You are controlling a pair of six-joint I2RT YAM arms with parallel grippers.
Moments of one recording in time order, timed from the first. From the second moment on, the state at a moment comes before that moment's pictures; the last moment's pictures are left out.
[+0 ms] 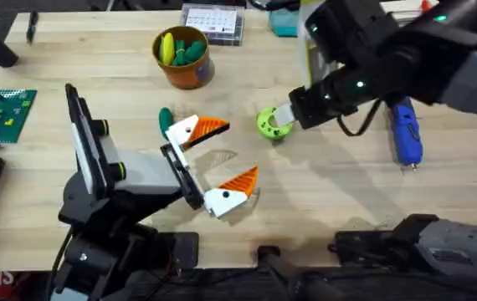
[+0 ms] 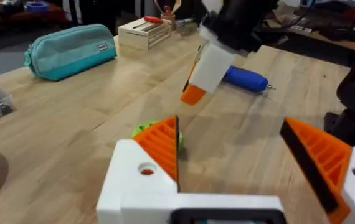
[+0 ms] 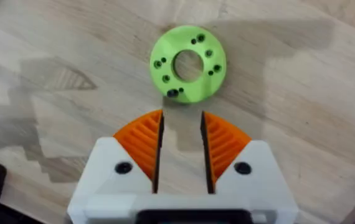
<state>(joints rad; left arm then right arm) -0.28 0.00 0.01 -0.07 0.76 -0.06 0.59 1.40 1.10 -0.88 -0.03 0.21</state>
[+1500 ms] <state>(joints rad) -0.28 0.00 0.01 -0.07 0.76 -0.06 0.67 1.66 1.09 -0.79 0.04 0.16</state>
